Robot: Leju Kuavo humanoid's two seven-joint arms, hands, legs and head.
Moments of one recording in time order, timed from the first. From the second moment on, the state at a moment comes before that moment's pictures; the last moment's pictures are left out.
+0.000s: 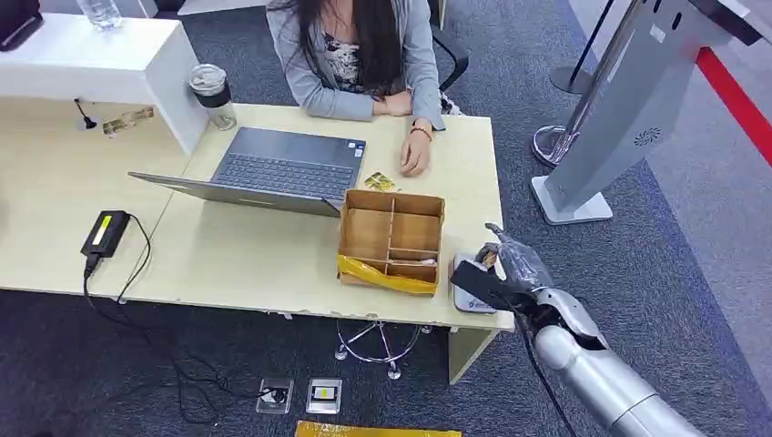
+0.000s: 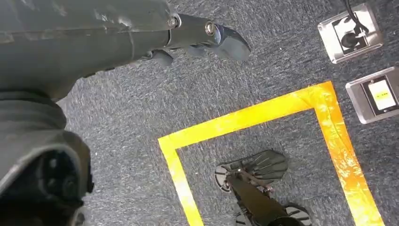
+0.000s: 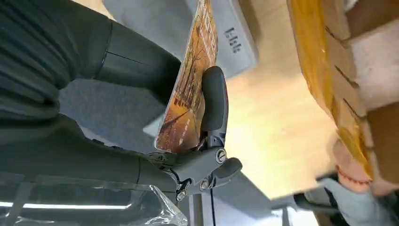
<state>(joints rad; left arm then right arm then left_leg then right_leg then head) -0.20 0.31 -1.36 -0.17 0.98 0.09 -0.23 -0.51 -0.36 0.60 -0.99 0.70 -0.14 -0.07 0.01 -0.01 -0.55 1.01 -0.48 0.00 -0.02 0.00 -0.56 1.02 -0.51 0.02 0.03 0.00</state>
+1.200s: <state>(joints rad) -0.20 0.31 -1.36 -0.17 0.99 0.08 -0.22 -0.65 -0.31 0.61 -0.72 0.60 -0.16 -0.11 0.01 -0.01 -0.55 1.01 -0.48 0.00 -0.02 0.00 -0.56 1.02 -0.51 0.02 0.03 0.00</state>
